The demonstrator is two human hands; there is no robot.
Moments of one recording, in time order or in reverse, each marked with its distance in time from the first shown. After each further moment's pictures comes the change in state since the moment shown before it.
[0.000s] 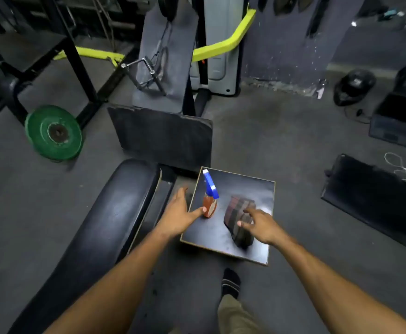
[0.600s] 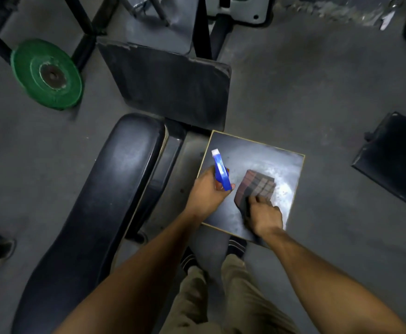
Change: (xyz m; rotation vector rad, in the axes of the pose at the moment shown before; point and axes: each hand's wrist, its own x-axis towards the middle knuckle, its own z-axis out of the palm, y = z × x) left_hand 0.069 0.007 0.064 -0.063 0.039 -0.099; right_hand 0.085 0.030 0.088 -0.404 -0.066 0.070
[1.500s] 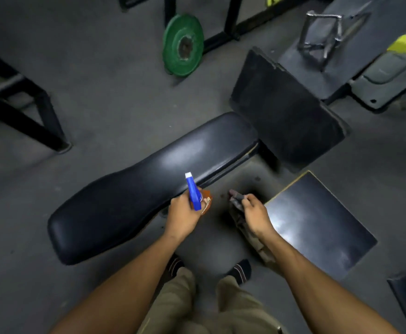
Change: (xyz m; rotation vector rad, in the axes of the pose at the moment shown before) left_hand -0.192 -0.181 -0.145 -0.365 0.602 -0.401; right_hand -0.068 -0.250 -0.028 0.625 -0.109 -0.285
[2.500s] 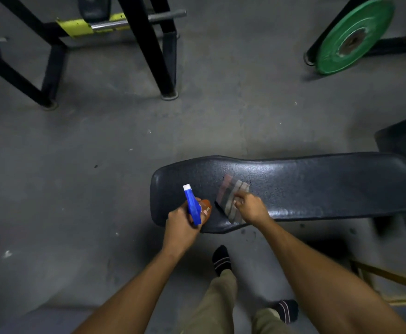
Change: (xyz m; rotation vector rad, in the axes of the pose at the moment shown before) left_hand 0.001 -0.259 -0.253 -0.194 0.371 -0.357; right_hand 0.042 -0.148 0.396 -0.786 -0.557 -0.321
